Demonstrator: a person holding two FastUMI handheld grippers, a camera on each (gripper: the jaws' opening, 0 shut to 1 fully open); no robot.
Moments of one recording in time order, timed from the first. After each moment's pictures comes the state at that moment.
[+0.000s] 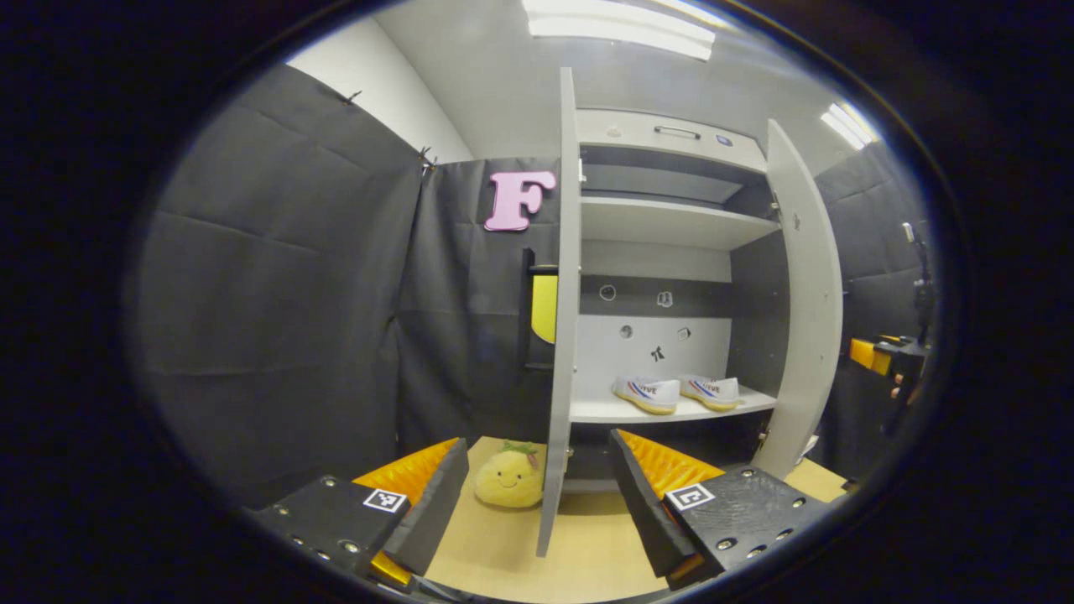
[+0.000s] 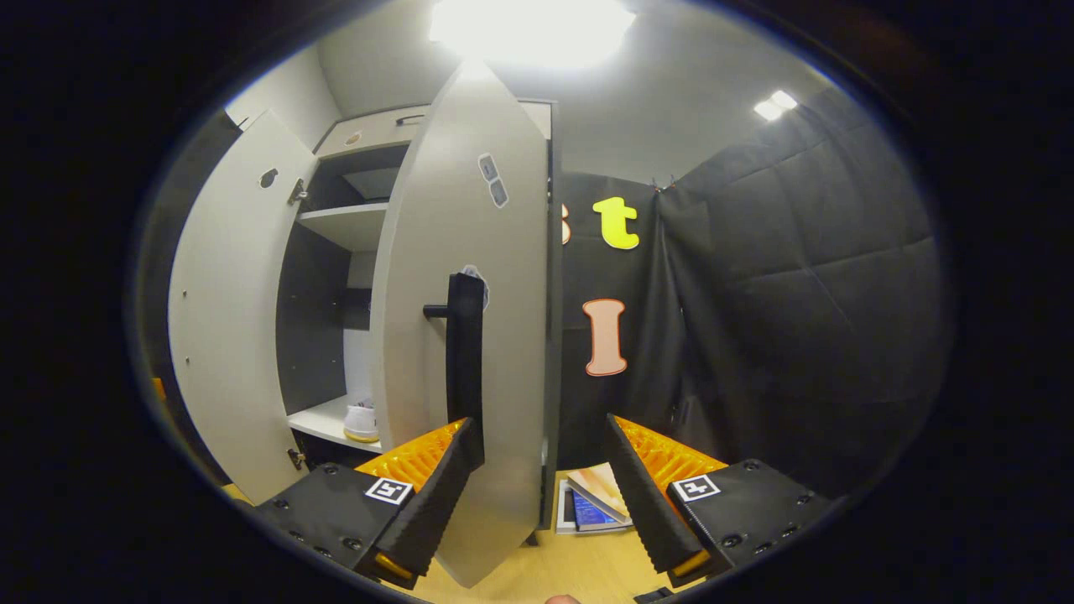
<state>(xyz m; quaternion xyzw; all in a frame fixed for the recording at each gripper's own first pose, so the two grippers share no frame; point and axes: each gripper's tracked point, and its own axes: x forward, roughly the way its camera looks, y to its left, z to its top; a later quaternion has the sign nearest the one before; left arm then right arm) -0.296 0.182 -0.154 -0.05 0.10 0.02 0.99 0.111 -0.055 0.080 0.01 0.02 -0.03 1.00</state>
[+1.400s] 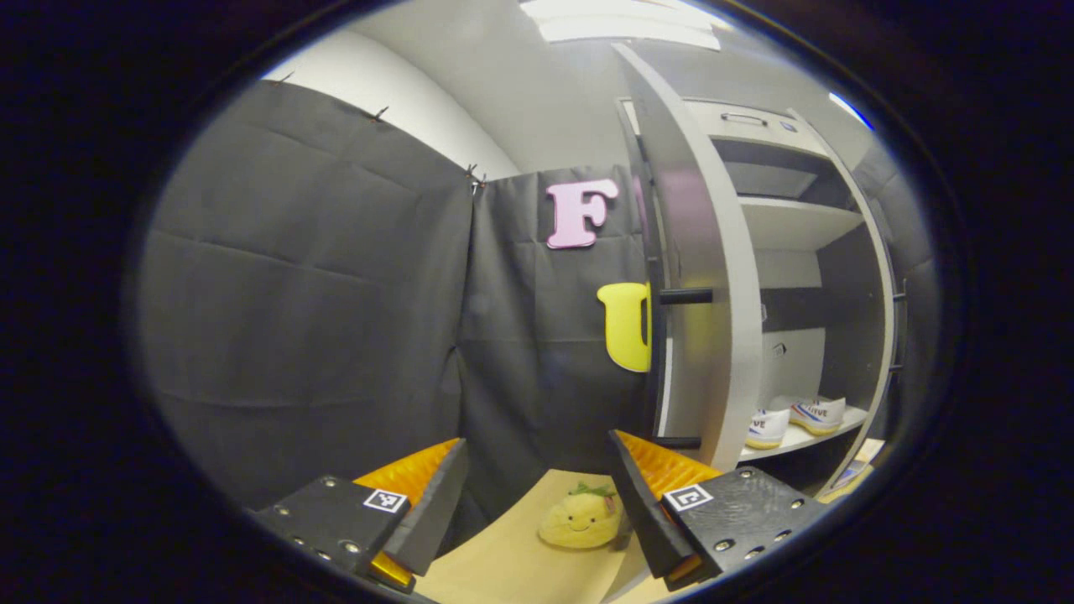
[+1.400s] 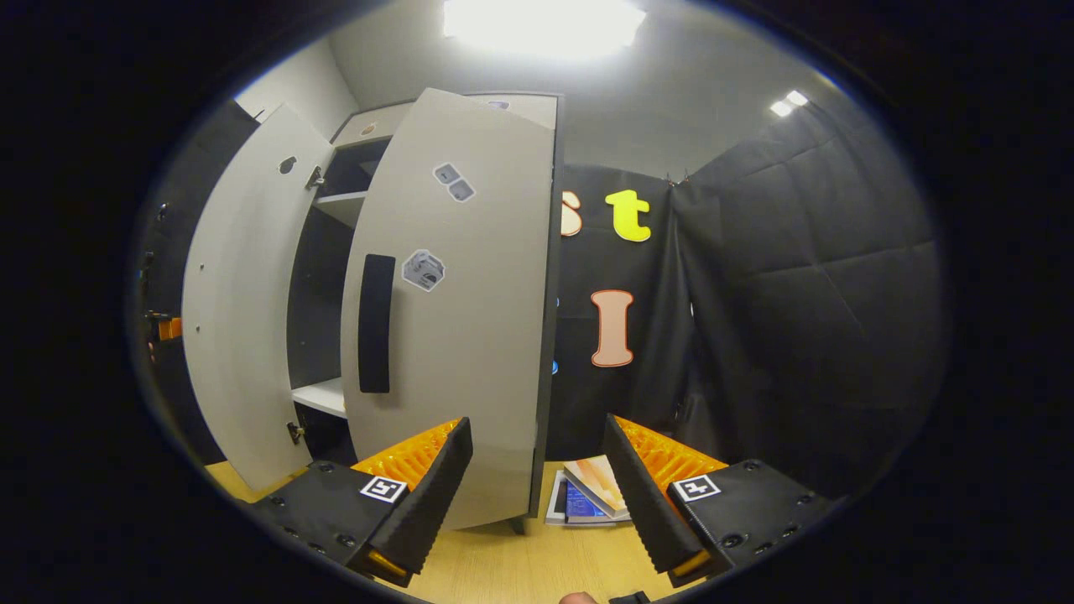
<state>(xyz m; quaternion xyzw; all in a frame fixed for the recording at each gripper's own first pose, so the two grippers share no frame) -0.188 0.252 -0.151 -0.01 0.07 0.13 0.99 0.090 -0.096 0.053 -0.01 0.03 -0.02 1.00</state>
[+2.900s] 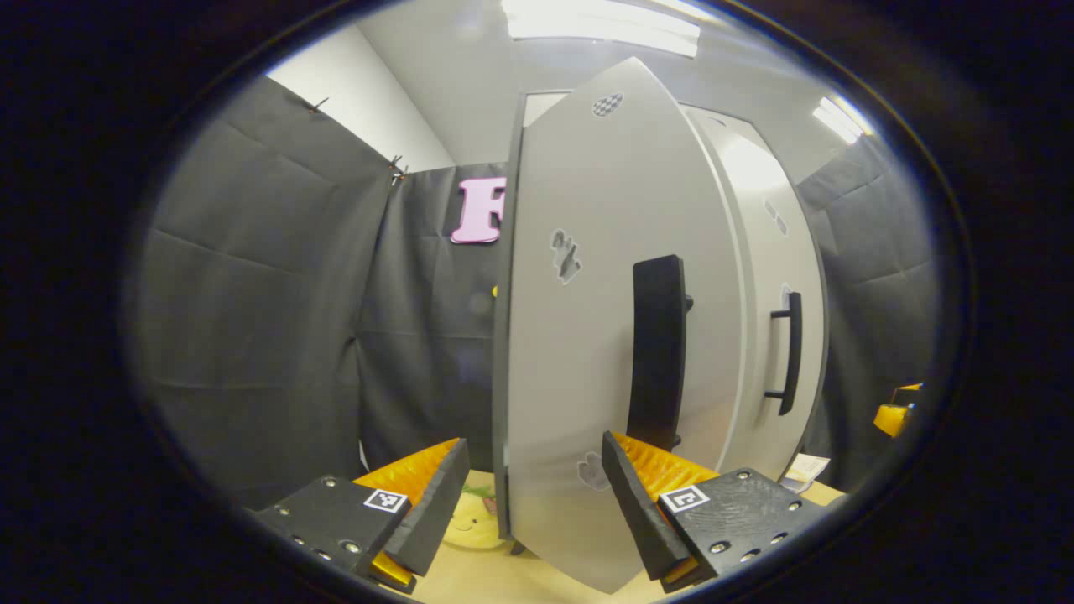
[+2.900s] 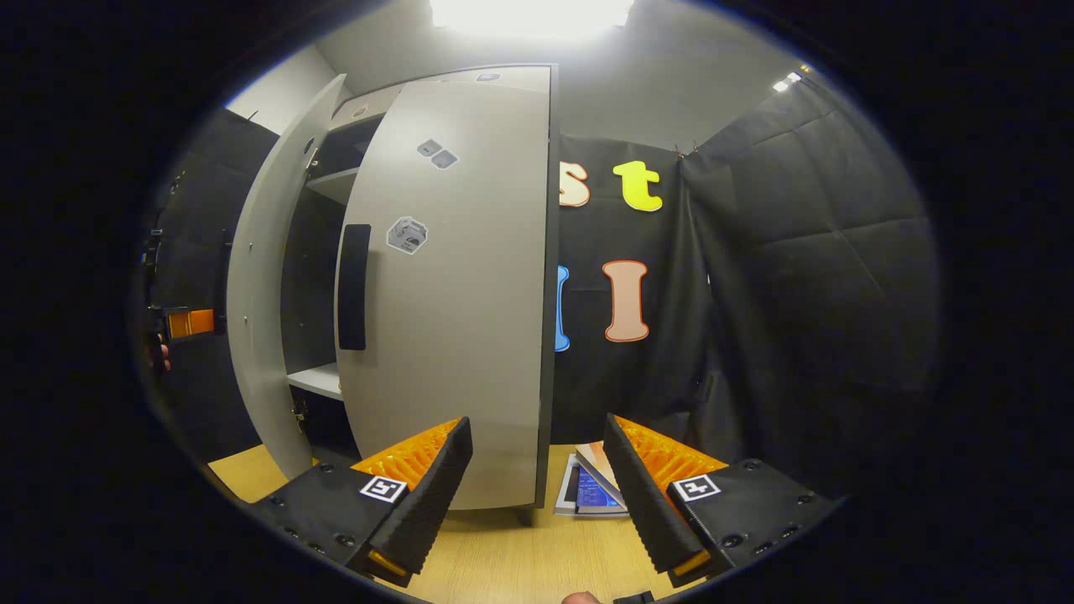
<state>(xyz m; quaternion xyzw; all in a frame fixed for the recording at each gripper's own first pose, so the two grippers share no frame) -0.132 0.078 -0.148 -0.05 0.06 -0.01 1.00 0.128 -0.105 0.009 0.00 0.07 0.01 1.00</state>
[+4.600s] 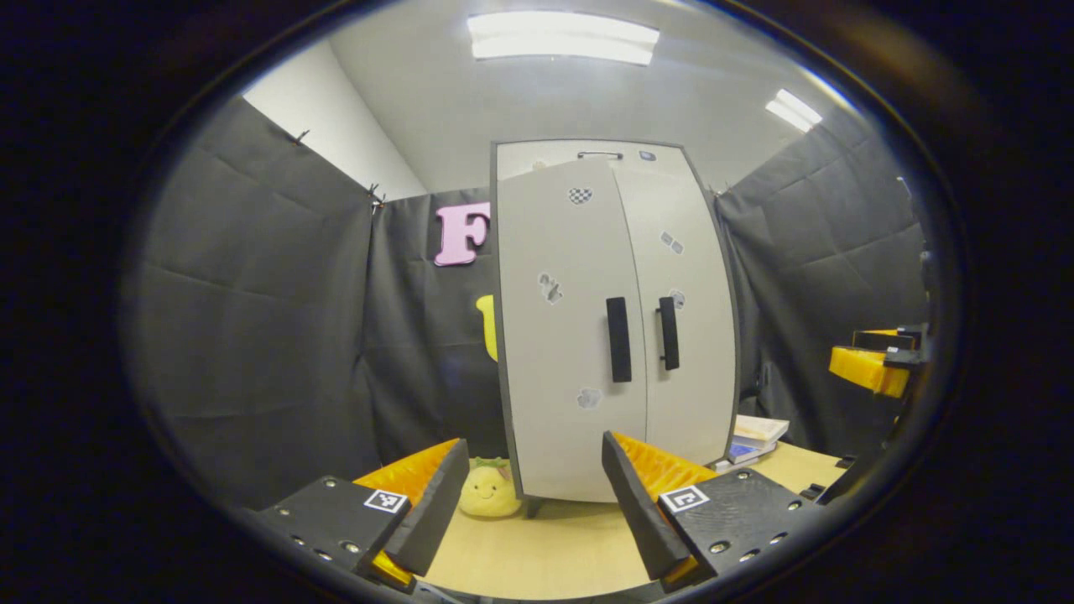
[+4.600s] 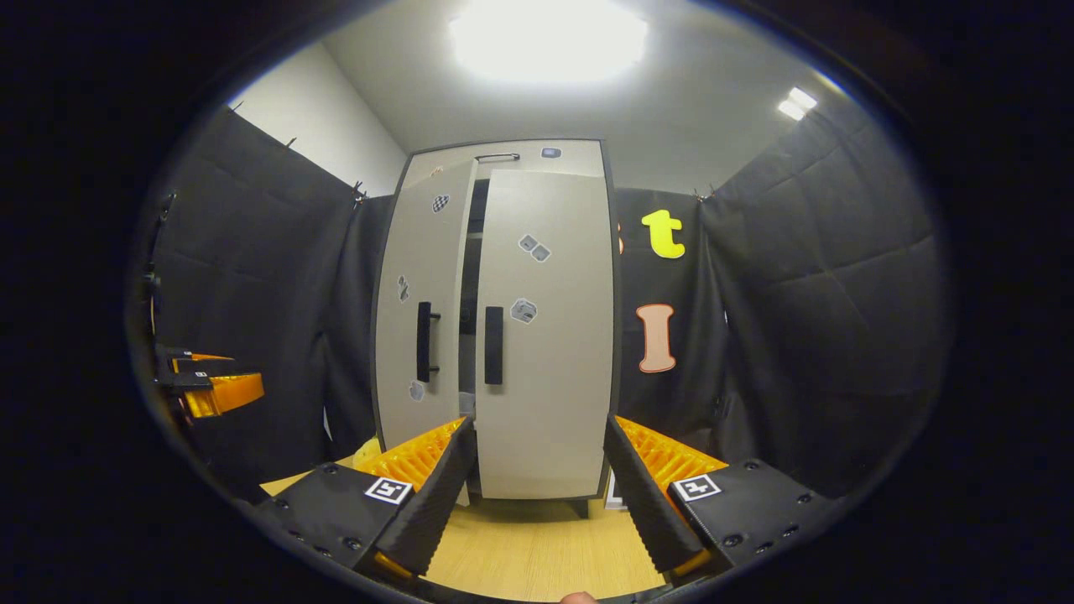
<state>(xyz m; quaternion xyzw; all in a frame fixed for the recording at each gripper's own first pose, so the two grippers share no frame) -0.350 0.117 -0.105 -0.01 0.05 -0.07 1.00 -0.038 -0.007 0.093 0.01 0.00 0.05 1.00</state>
